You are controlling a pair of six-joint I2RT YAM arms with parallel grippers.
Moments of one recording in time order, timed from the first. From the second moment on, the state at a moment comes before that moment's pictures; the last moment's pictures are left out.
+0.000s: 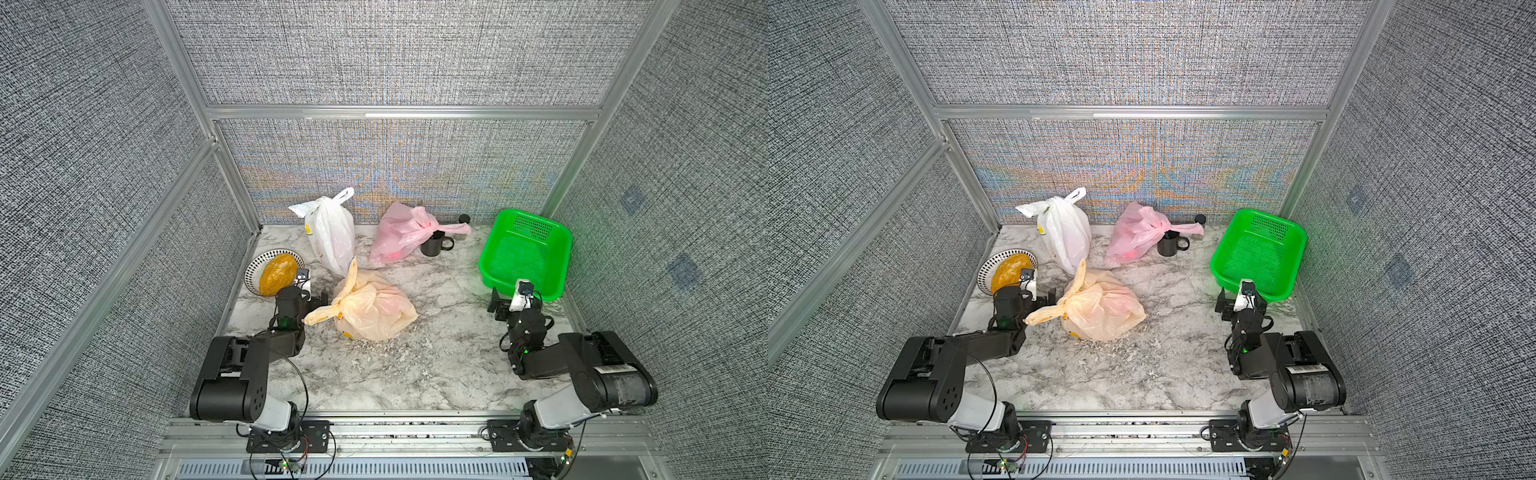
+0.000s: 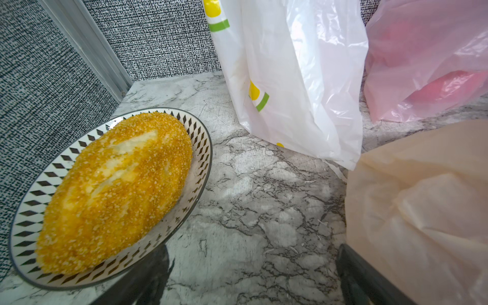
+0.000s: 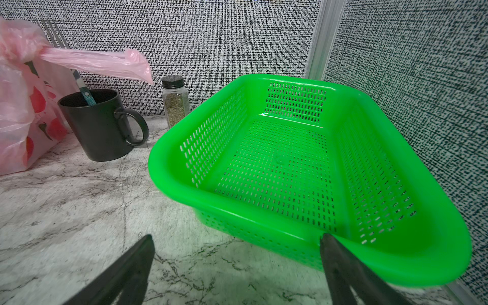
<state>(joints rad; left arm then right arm) -0.07 1.49 0.43 0.63 0.00 0.09 0.06 1.54 0.19 1.21 0.23 0.01</state>
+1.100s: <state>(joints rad) -0.08 1.19 0.63 0.25 -0.20 -0.08 0.02 1.40 0.76 0.27 0.08 0.29</state>
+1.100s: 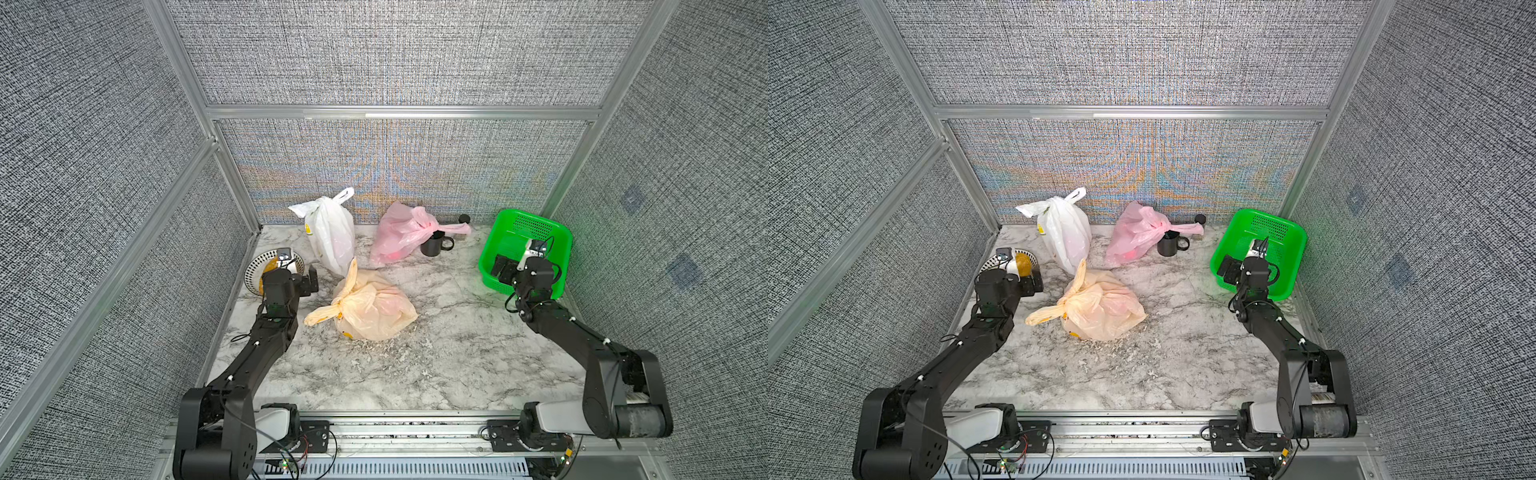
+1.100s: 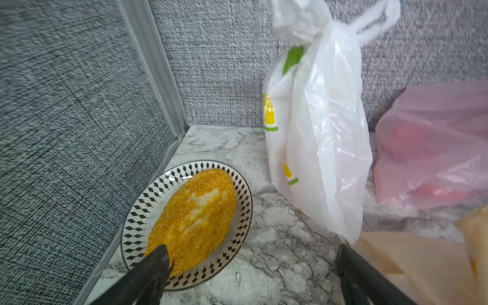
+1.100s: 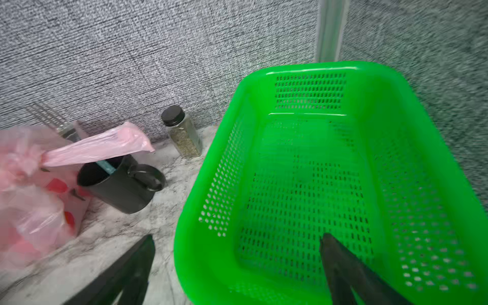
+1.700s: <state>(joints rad) -0.14 1.08 0.88 -0.22 -0.13 -0.32 0.65 1.64 1.23 -0.09 -0.15 0.14</state>
